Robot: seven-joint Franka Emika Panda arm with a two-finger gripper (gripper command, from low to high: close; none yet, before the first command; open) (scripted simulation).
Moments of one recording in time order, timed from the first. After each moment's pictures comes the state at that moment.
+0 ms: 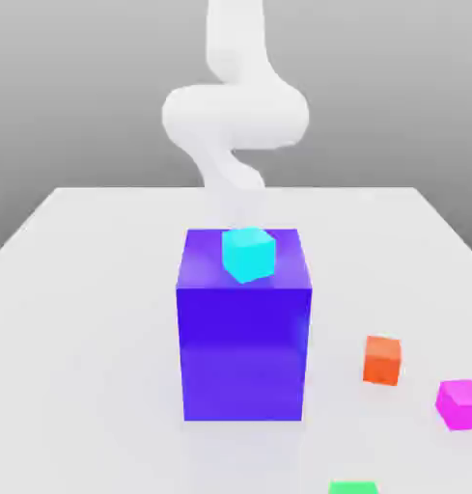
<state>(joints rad) 0.07 -0.71 -0.01 -2.31 0.02 2.34 0.70</state>
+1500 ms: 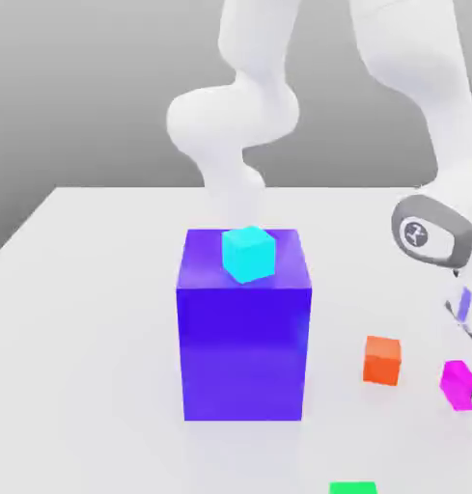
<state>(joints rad) 0.57 0.29 0.07 -2.41 -0.05 2.69 -0.14</state>
